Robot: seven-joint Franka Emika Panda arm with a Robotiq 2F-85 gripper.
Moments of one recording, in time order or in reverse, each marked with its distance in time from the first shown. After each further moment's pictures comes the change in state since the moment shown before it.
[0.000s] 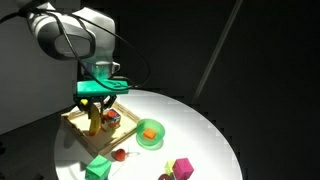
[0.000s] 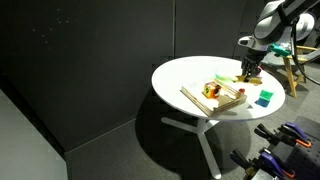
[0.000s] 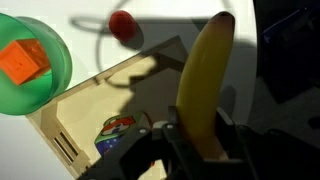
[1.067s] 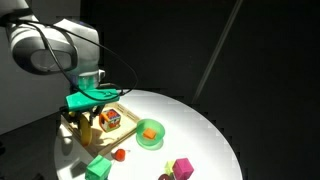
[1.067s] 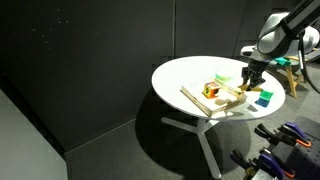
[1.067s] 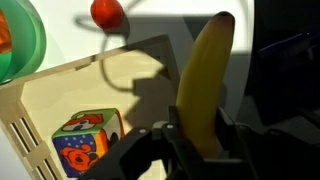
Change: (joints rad) arm 0.000 0.006 0.017 -0.135 -0.003 0.164 -0.168
